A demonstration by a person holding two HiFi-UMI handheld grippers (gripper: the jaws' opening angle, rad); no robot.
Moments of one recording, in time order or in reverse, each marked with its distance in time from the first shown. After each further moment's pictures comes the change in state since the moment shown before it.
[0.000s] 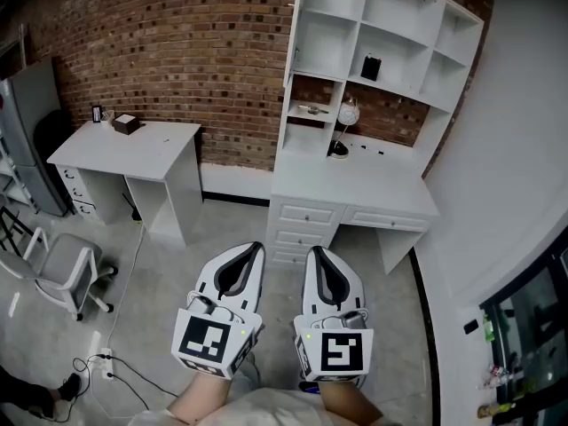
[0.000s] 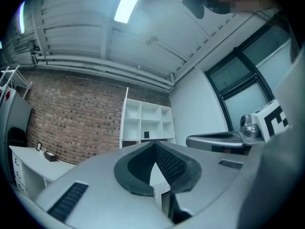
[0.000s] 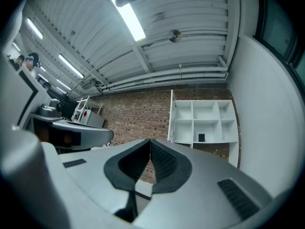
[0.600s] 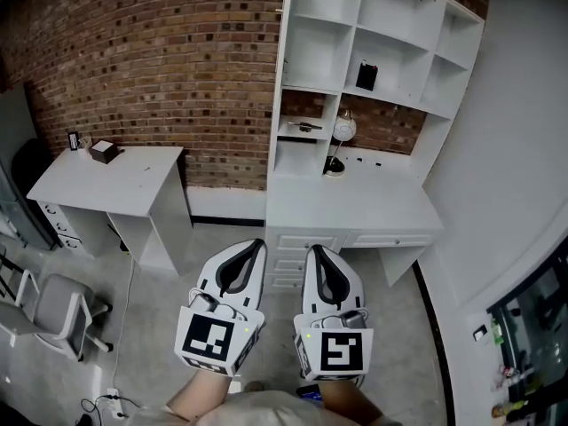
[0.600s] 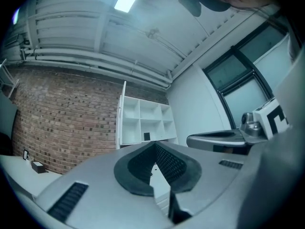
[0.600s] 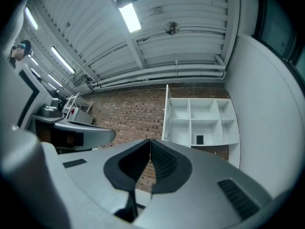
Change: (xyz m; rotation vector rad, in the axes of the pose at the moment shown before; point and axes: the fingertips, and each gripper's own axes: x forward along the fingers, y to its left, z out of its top) left arm 0.142 0.101 -0.013 0.050 -0.019 -0.089; right arm 0.160 -0.029 -0.029 -0.011 -0.021 -0.092
